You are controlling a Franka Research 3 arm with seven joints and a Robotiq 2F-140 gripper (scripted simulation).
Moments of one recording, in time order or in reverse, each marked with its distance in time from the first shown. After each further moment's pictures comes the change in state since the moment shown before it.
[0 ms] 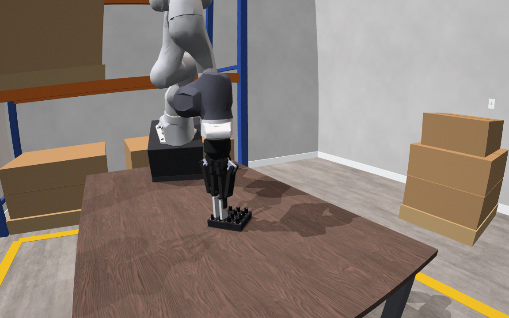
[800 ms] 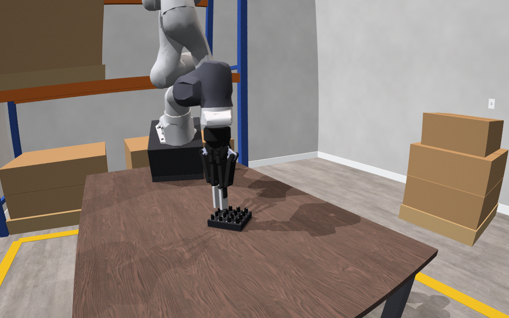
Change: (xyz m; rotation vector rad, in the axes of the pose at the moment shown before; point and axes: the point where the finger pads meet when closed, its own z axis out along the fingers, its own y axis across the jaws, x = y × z) arm -0.001 -0.002 -0.032 0.003 -0.004 -0.013
